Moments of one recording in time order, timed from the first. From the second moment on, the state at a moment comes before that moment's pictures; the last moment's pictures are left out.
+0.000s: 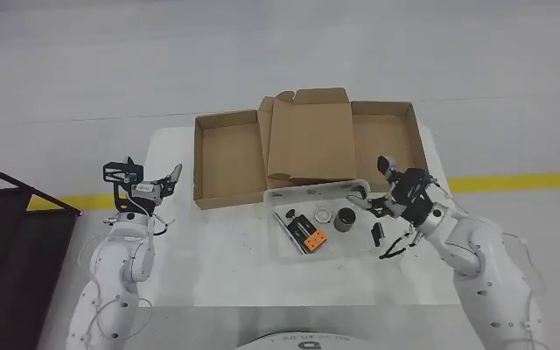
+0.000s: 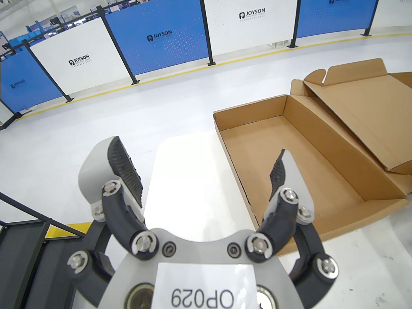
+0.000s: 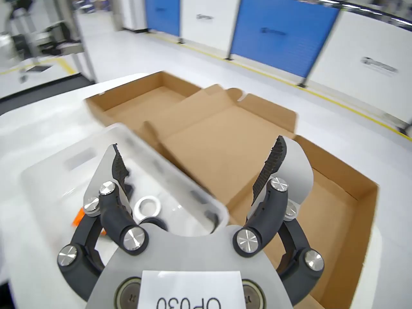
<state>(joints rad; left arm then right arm) 1.73 -1.15 -1.60 -1.80 1.33 0.00 0.00 -1.76 -1.10 1.64 -1.93 -1.18 -0.87 0.11</state>
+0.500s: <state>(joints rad) 1.73 -1.15 -1.60 -1.80 1.33 0.00 0.00 -1.70 -1.08 1.54 -1.94 -1.17 -0.91 0.48</state>
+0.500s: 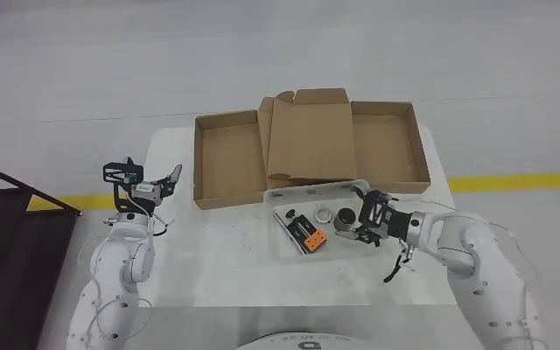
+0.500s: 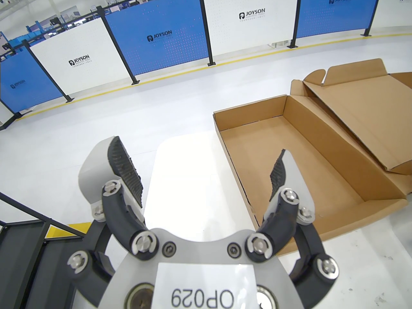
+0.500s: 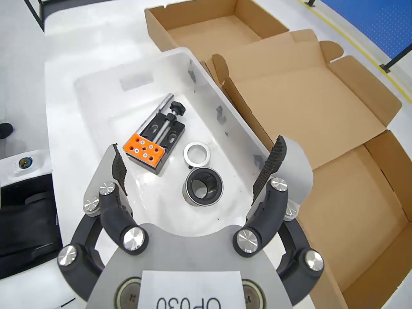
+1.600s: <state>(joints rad) 1.73 -1.15 -1.60 -1.80 1.33 0.00 0.00 -1.58 -1.05 1.43 -1.85 -1.23 -0.74 0.71</state>
